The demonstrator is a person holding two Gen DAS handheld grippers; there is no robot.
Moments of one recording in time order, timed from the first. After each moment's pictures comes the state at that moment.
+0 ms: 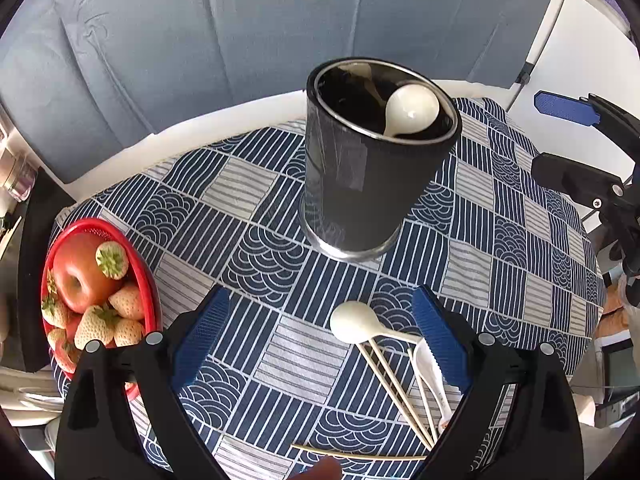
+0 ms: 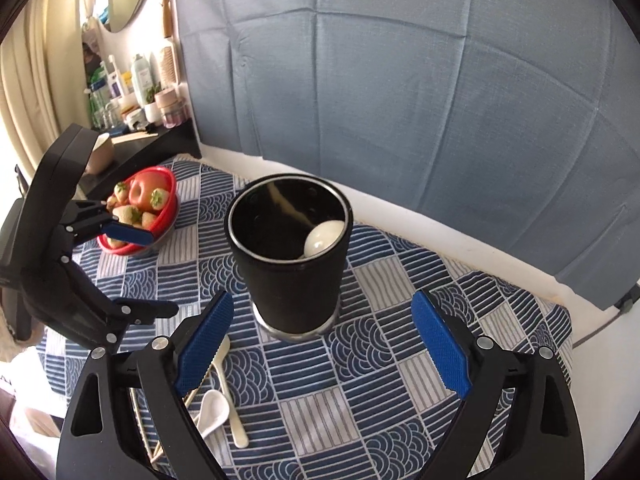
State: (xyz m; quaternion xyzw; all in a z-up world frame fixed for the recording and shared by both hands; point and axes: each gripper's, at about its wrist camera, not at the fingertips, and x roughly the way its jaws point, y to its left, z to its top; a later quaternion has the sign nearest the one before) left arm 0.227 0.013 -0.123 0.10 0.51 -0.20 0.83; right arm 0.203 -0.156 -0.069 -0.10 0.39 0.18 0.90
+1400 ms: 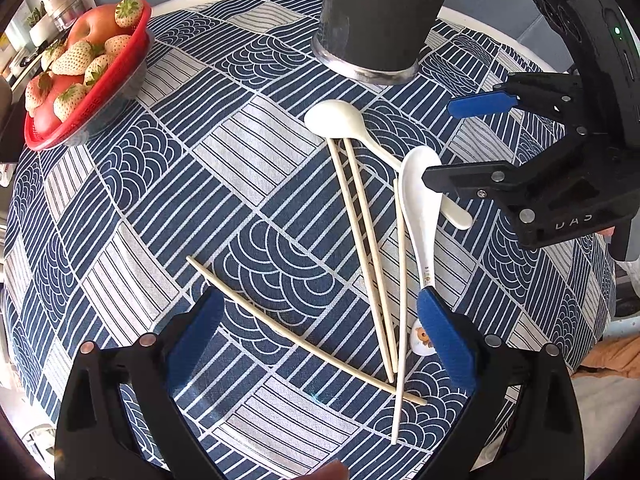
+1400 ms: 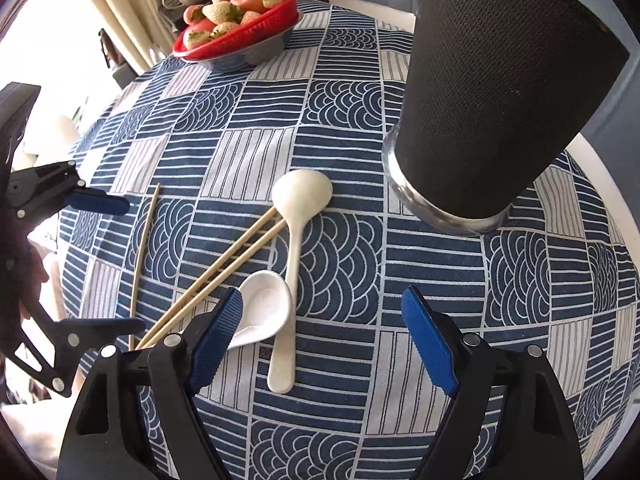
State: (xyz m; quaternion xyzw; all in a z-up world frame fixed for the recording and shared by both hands) left arm 0.106 0.012 -0.214 0.01 0.60 -0.09 0.79; right arm 0.183 -0.097 -0.217 -0.20 0.53 0.37 0.74
